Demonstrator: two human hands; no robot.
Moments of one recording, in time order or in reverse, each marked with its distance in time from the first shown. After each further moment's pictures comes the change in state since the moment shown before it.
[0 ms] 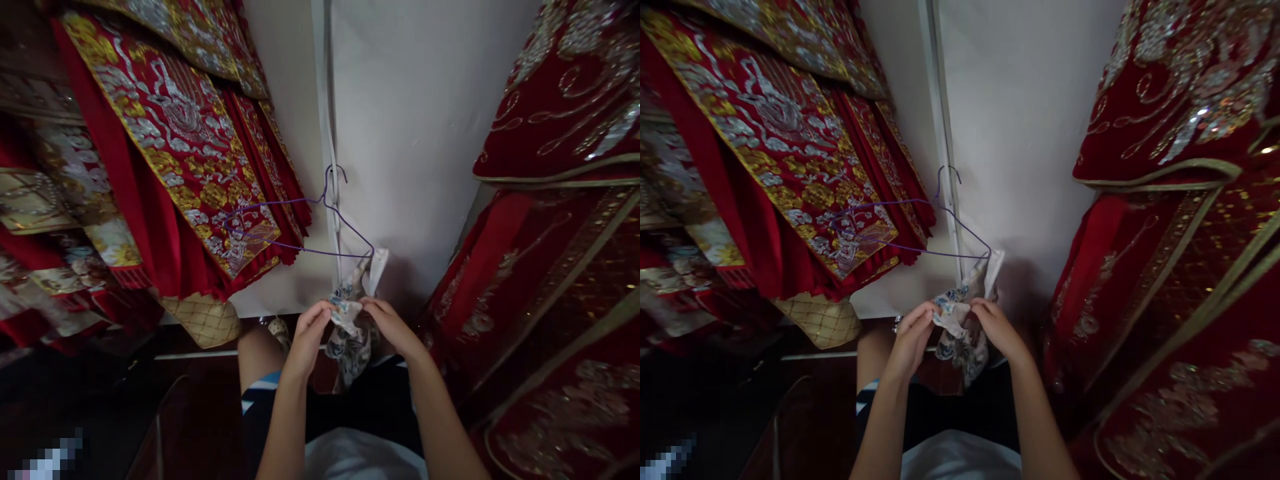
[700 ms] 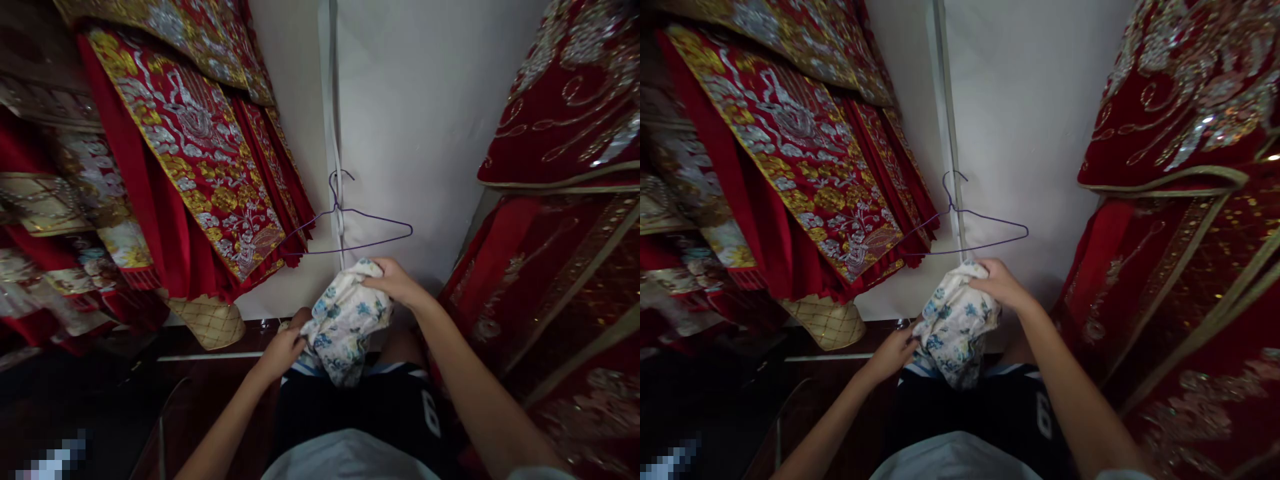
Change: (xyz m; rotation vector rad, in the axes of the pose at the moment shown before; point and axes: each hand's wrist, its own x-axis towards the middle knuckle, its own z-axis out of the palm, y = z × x) left_hand -0.006 -0.021 -0.114 1.090 -0.207 -0.085; right_hand 0.051 -0.091 -0.018 -0.136 -0.190 -0.221
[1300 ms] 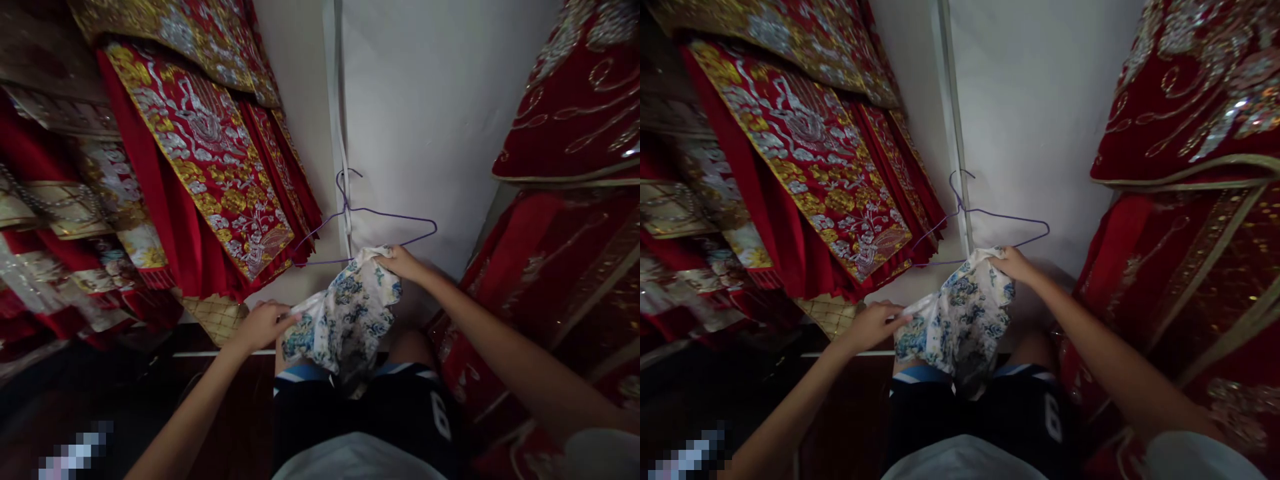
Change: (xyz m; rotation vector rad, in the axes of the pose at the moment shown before) left_hand 0.012 0.033 -0.089 0.177 0.042 0.133; right_hand 0.064 0.061 -0.037 -0.257 0.107 0.002
